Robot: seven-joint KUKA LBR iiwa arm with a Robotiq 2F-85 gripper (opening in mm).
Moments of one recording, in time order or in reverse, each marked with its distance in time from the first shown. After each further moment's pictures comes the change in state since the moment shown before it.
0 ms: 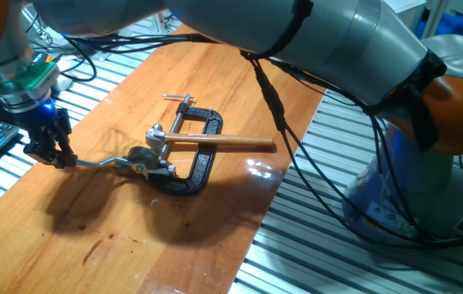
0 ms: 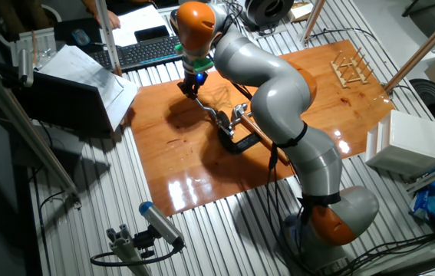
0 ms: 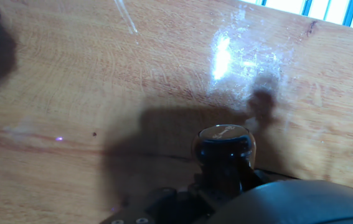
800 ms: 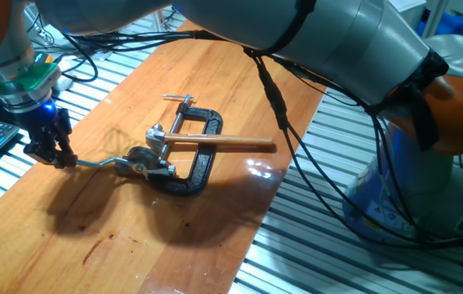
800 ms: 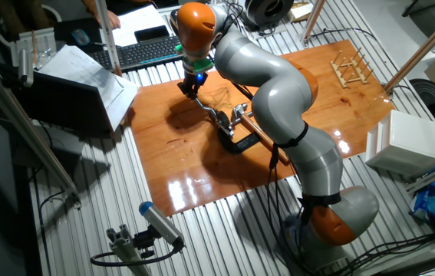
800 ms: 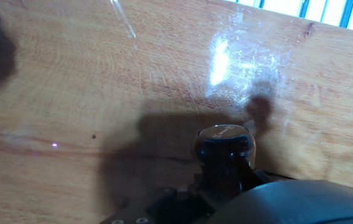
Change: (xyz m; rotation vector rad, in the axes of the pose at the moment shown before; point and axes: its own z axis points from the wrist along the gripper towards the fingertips) arm 0.000 0.000 0.000 0.001 -0.003 0.003
